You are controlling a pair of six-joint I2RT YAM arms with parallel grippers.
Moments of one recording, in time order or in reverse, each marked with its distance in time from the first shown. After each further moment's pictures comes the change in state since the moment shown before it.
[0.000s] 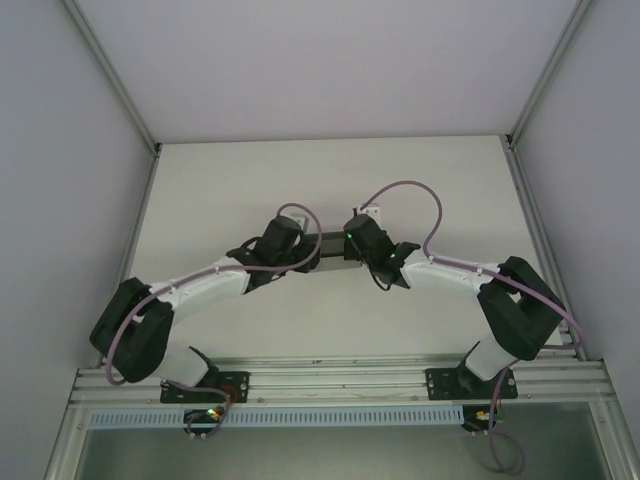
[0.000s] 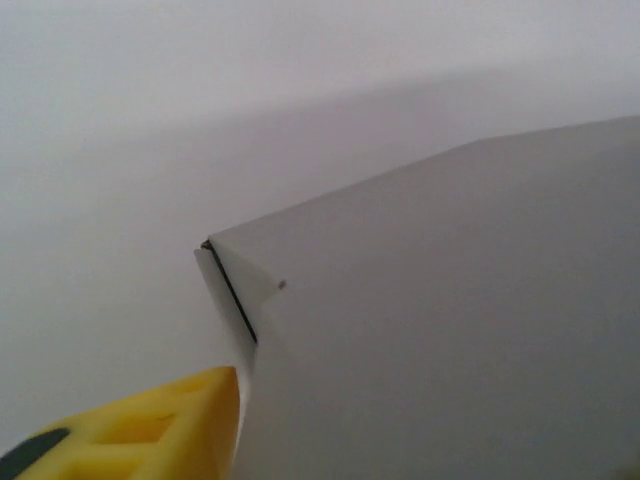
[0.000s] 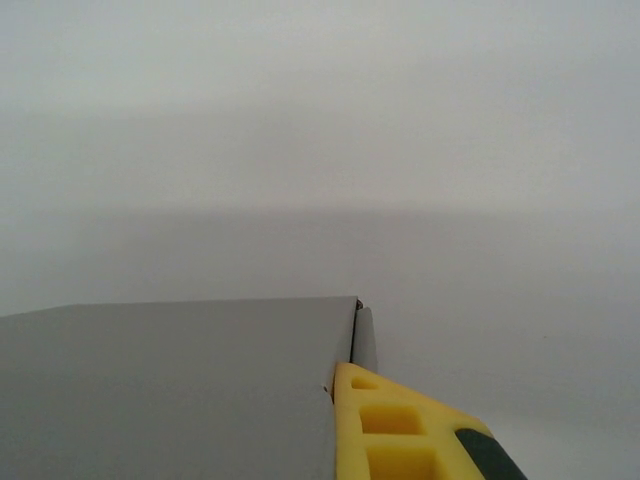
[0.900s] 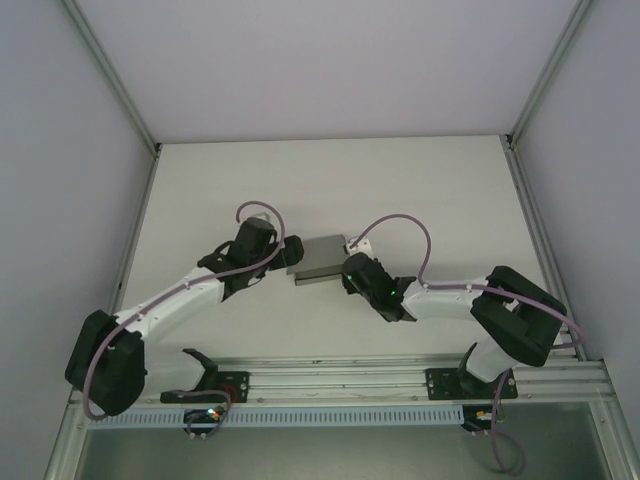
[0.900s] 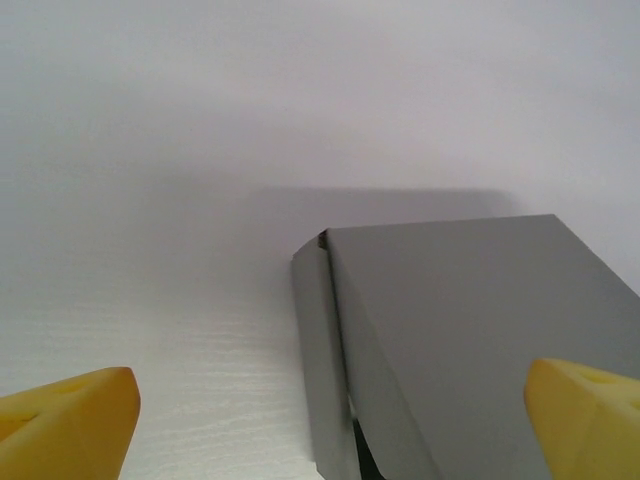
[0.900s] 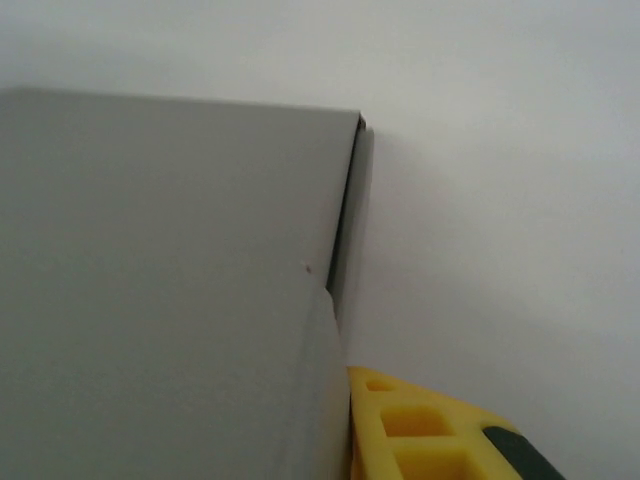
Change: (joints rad) left arm 0.118 -0.164 -0.076 -0.110 -0.047 -0.273; right arm 0.146 -0.023 -0.247 0.229 0.056 -0.124
